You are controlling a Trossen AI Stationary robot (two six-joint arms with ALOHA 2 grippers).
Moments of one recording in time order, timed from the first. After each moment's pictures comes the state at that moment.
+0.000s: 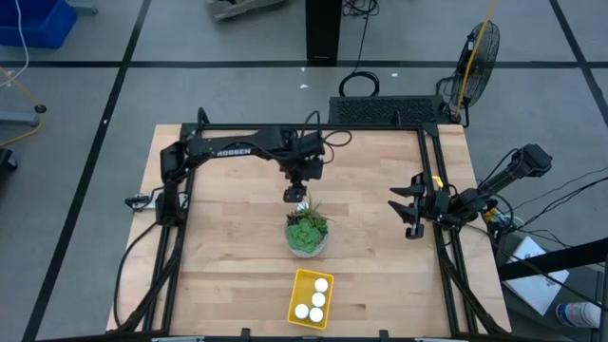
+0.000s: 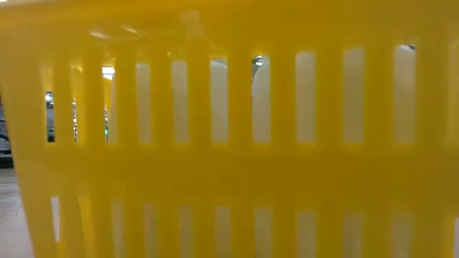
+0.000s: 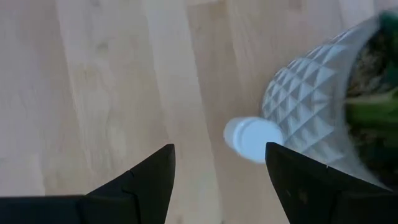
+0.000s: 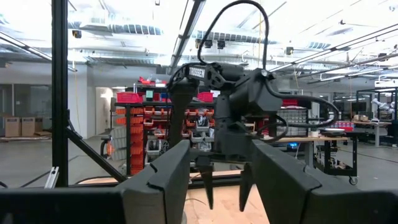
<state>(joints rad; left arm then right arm) 0.25 1.98 1.77 -1.03 0.25 0.37 0.55 0.53 0.05 1.01 0.71 -0.30</state>
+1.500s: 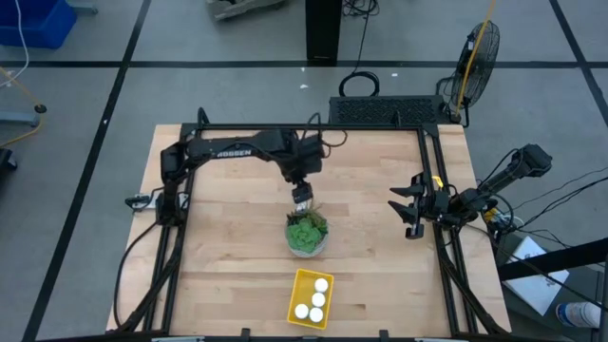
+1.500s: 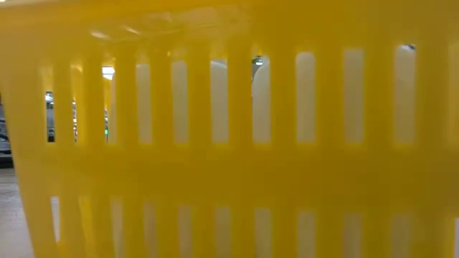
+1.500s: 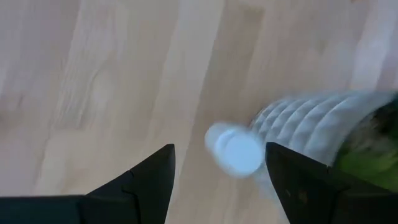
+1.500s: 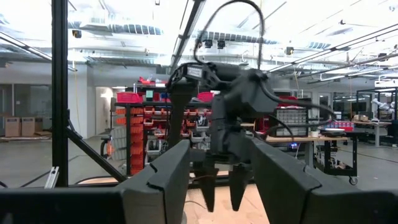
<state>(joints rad) 0.23 1.98 1.77 -1.04 0.21 -0.10 0.55 0.53 0.05 1.01 0.71 -0.30</state>
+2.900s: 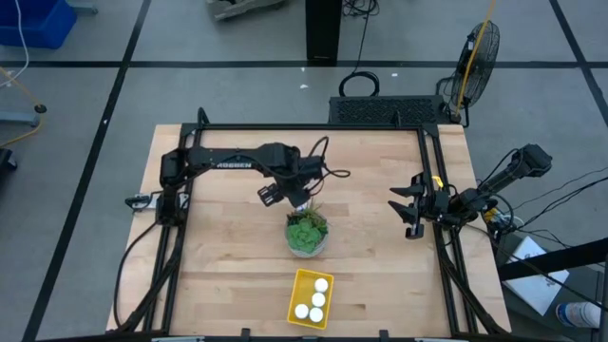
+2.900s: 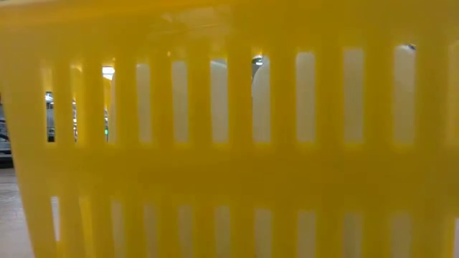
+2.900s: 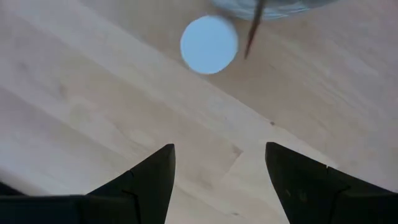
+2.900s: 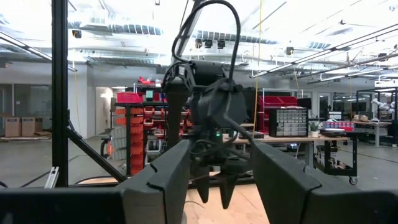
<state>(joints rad) 0.13 1.98 1.77 -1.23 -0.05 1.14 0.55 0.53 0.05 1.01 0.71 -0.30</state>
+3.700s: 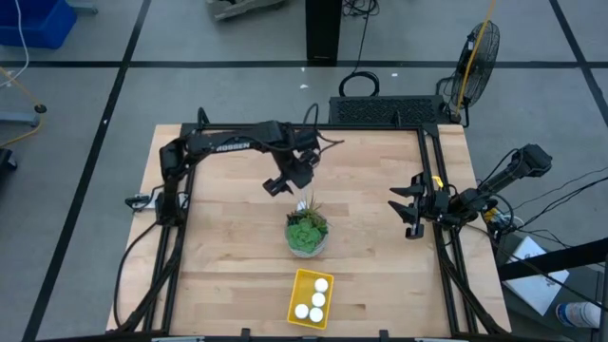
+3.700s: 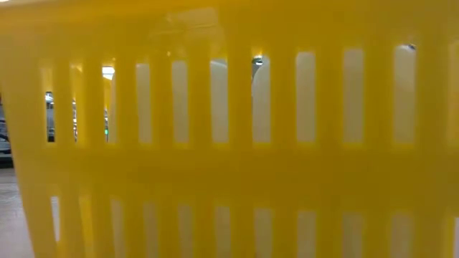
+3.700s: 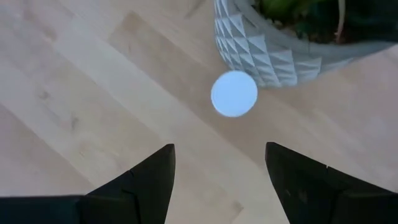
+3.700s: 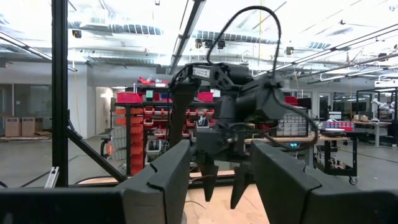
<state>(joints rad) 0.29 1.98 1.77 -1.14 0.34 1.14 0.55 0.53 0.05 1.01 0.71 -0.30</state>
